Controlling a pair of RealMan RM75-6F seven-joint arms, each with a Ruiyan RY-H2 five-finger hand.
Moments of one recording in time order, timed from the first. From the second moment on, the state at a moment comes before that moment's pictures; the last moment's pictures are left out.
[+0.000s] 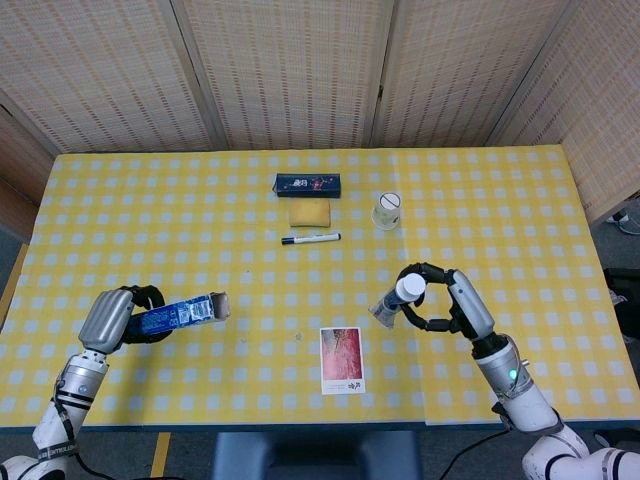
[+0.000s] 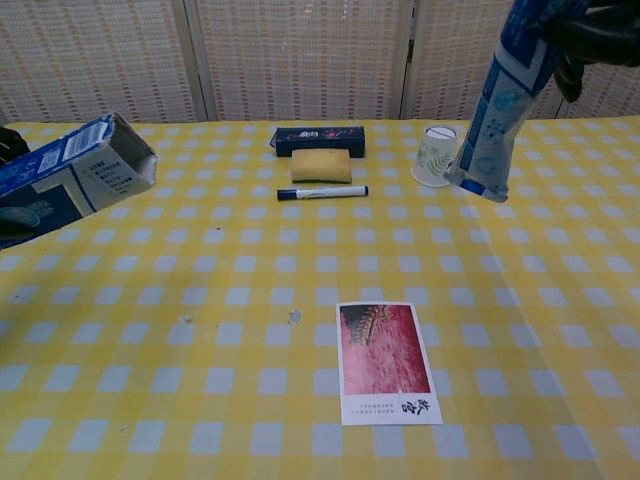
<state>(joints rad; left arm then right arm) -0.39 -1.27 -0.12 -1.60 1.41 1.22 -0.16 0.49 -1.29 0.12 -1.70 -1.60 1.37 0.84</state>
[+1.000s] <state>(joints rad) -0.57 -1.27 -0.07 -1.83 1.50 0.91 -0.56 0.72 -1.21 0.17 -1.73 -1.72 1.21 1.44</state>
